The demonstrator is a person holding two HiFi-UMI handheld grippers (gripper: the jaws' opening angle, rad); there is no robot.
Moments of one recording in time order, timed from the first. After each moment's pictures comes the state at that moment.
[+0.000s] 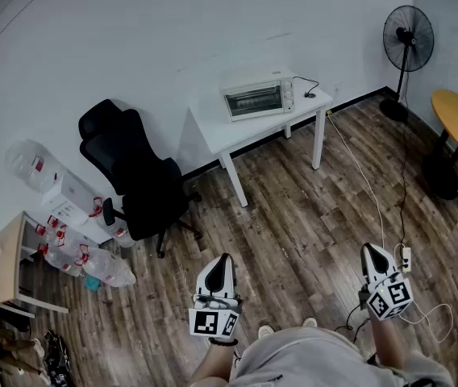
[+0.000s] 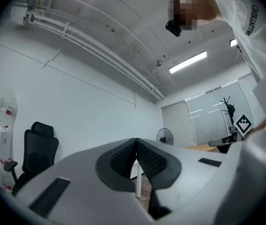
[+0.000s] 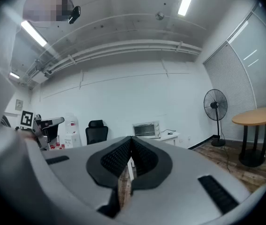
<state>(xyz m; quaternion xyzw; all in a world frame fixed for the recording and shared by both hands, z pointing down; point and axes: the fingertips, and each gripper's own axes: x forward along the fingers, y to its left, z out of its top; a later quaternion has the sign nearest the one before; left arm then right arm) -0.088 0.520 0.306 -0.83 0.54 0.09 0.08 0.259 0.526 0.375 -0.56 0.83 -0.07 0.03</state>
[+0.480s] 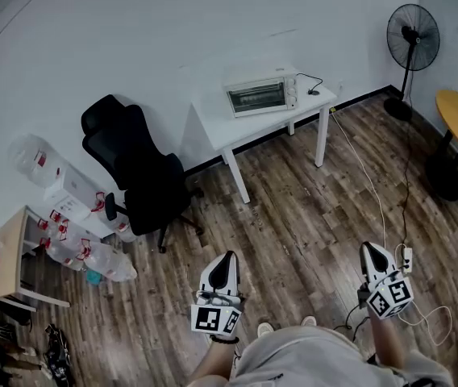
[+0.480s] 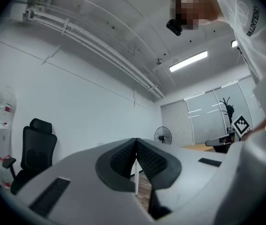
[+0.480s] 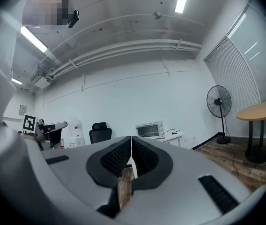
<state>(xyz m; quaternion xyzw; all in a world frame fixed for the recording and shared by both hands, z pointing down) -0.075 0.516 0.313 -0.84 0.54 0.08 0.06 0.258 0.518 0.373 -0.54 0.84 -0.07 0.05</state>
